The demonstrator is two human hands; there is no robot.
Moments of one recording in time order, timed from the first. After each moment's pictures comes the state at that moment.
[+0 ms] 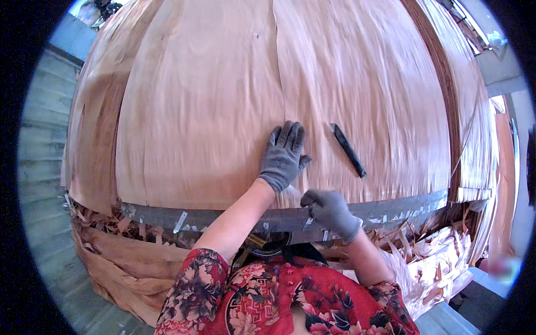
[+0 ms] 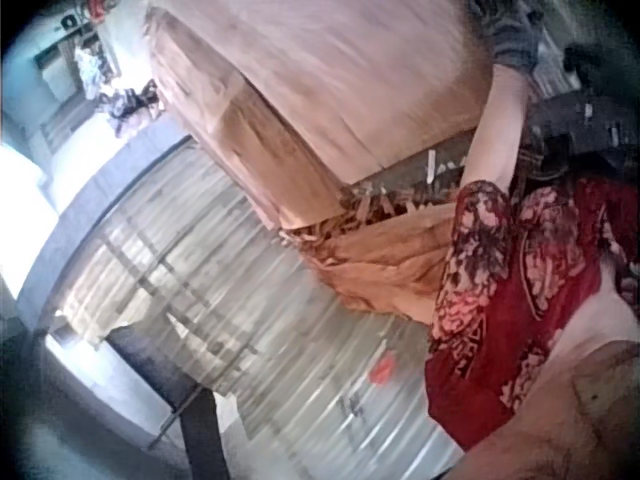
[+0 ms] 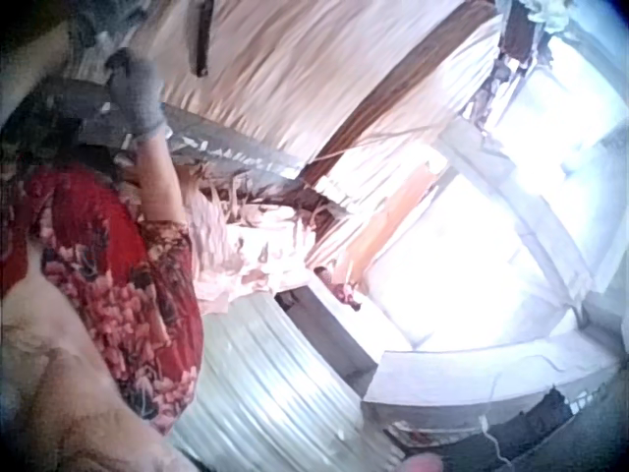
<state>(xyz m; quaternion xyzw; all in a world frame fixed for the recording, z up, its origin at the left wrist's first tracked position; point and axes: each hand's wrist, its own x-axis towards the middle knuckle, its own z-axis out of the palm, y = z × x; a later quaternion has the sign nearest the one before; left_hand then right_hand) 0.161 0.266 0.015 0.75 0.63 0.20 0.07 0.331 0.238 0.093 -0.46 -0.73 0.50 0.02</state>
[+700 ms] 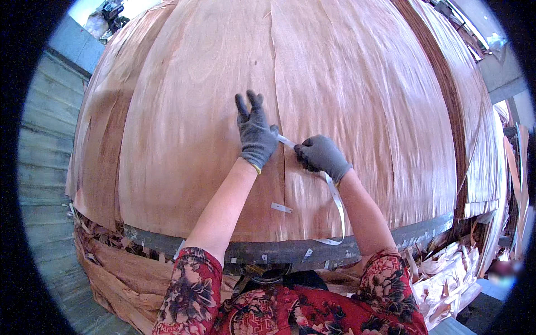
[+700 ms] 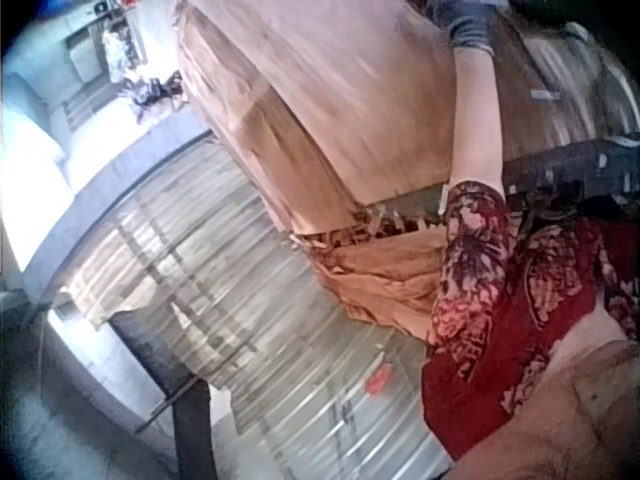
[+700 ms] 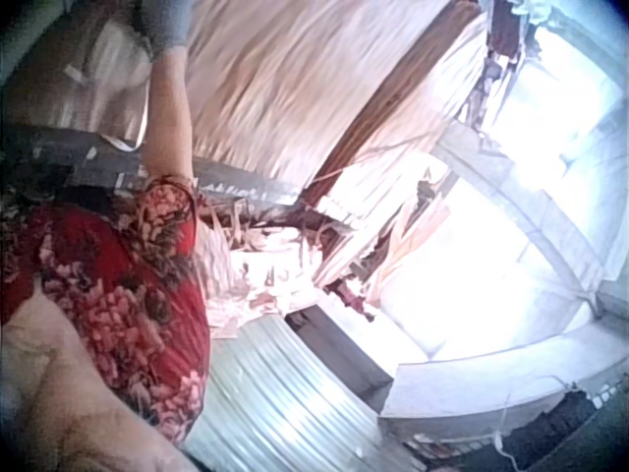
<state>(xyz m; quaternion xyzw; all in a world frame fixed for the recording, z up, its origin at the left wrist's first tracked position) 0.088 0.372 0.031 0.58 0.75 0.30 0.02 0.257 0.410 0.057 -0.51 -0.74 0.43 -0.03</state>
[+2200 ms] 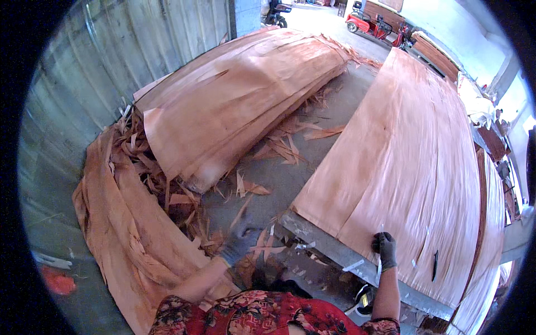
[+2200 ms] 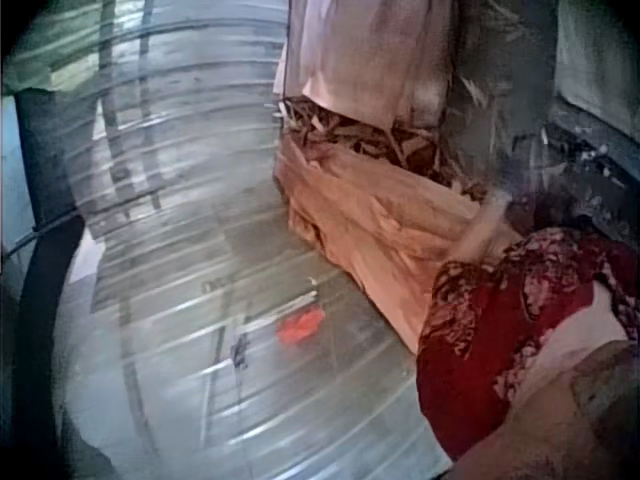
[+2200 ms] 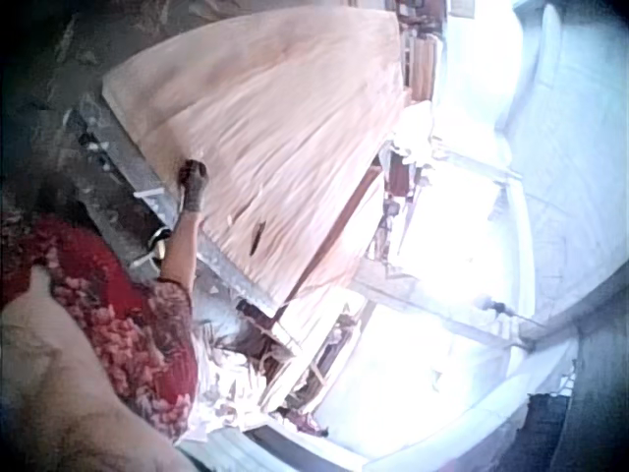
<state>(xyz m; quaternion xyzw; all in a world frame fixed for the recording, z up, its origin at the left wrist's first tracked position) -0.275 -0.227 0.019 0.22 0.72 0.60 0.28 0.025 0.148 0.046 -0.53 -0.53 0.62 0.22</state>
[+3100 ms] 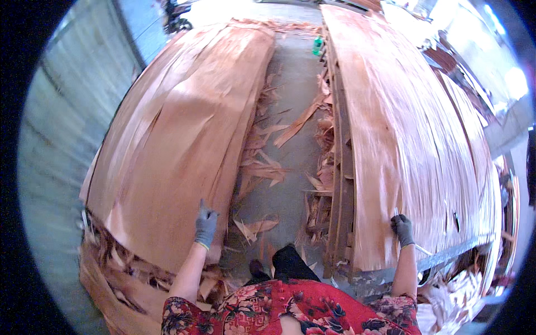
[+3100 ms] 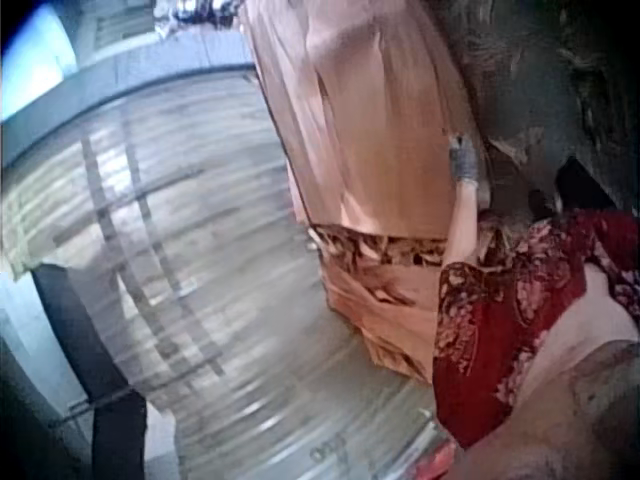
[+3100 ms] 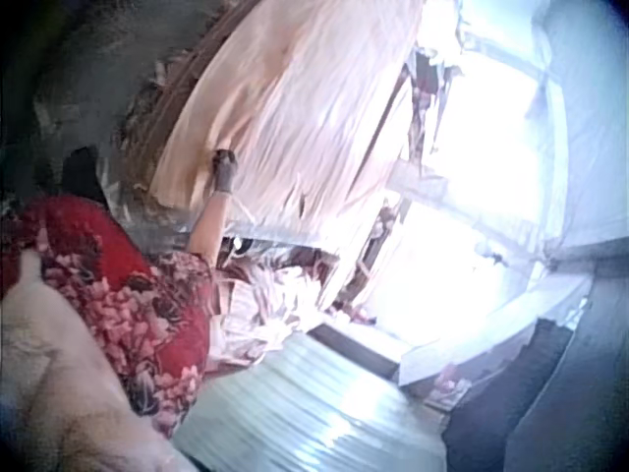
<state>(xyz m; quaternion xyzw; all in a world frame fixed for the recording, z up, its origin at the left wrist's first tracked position) -0.805 -0.111 -0.058 0.28 0.77 0.51 0.25 -0.189 0.165 0.040 -0.68 -0.53 0.43 0.26</state>
